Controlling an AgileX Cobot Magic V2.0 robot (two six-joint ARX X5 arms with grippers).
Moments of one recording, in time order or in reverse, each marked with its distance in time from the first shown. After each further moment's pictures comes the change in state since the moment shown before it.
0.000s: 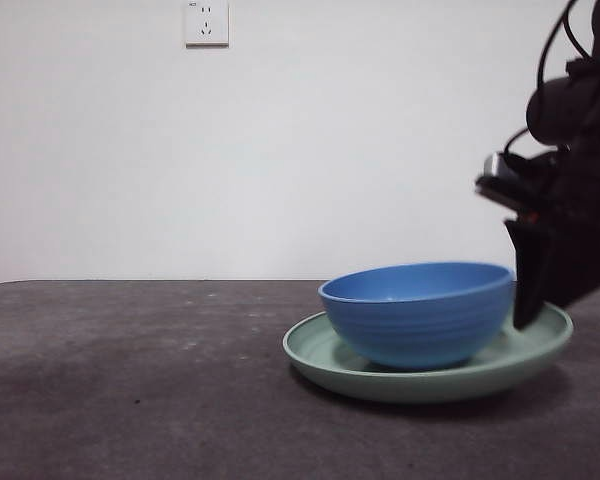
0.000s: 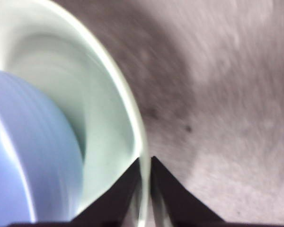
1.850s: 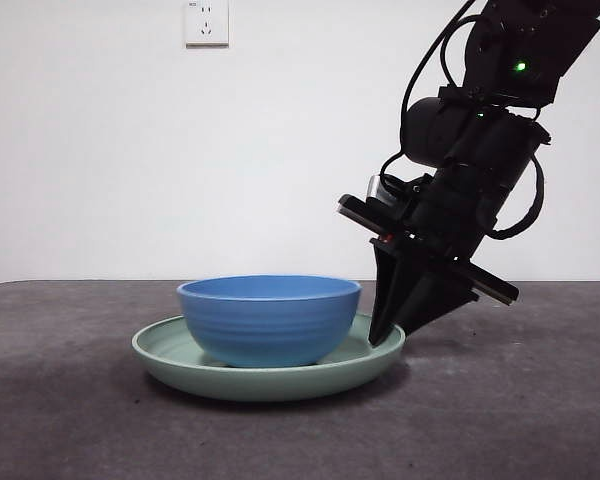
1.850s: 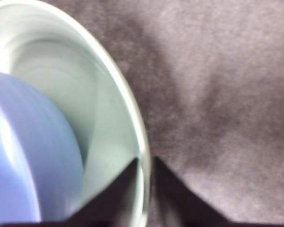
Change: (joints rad) left arm 0.000 0.000 0.000 0.008 0.000 0.000; right arm 0.246 0.191 0.122 0.180 -0.025 0.219
